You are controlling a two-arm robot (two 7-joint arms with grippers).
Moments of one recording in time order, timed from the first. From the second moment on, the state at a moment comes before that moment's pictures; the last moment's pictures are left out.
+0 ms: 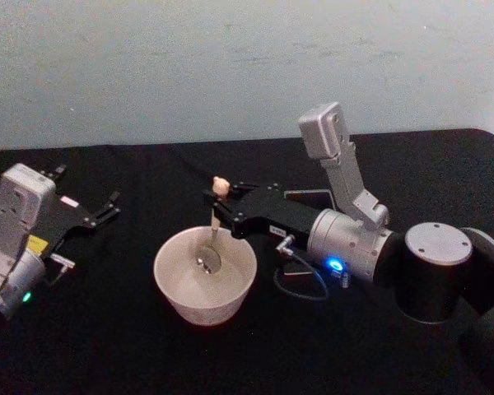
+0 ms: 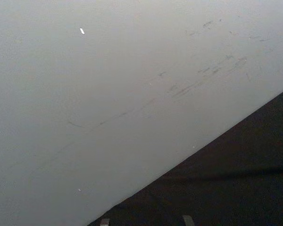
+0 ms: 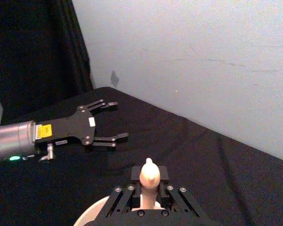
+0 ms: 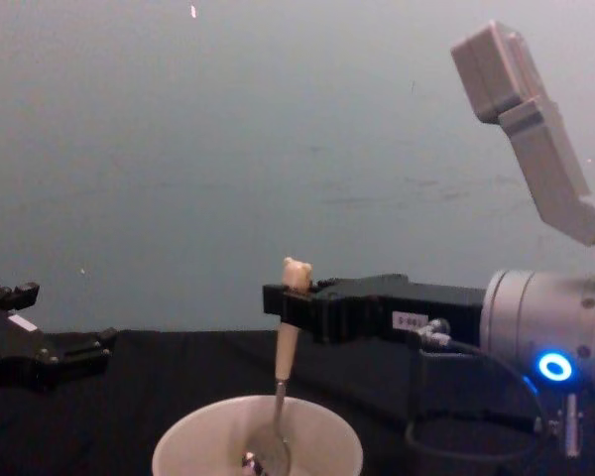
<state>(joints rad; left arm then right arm) -0.20 0.60 0.45 -1.41 -0.25 -0.12 0.03 0.37 0.33 -0.57 -1.49 0.49 0.23 0.39</state>
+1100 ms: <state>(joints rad) -0.20 0.60 0.45 -1.41 -0.25 -0.12 0.03 0.35 0.35 -0.41 -1.62 0.76 0.43 0.29</state>
